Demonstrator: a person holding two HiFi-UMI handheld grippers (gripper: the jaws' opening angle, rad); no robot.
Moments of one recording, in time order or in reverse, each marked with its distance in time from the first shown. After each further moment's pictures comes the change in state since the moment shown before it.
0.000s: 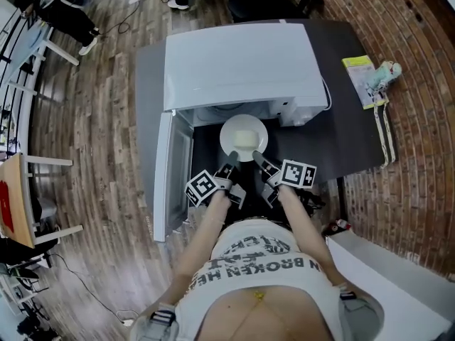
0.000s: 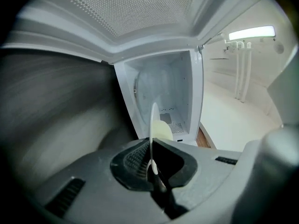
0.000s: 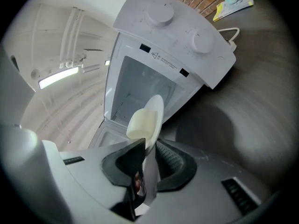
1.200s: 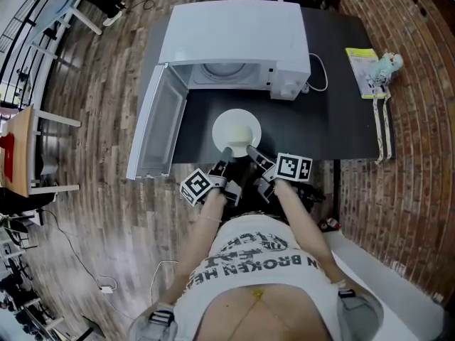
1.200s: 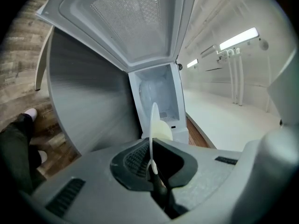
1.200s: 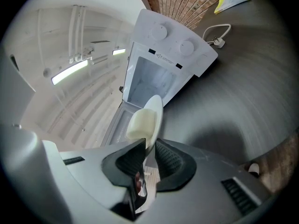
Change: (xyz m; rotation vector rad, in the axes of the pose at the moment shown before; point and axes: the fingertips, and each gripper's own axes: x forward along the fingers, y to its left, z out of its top) left arm -0.078 -0.010 -0.113 0.002 -0.217 0.031; right arm -0.103 -0.002 -0.061 -0.037 0.175 0.120
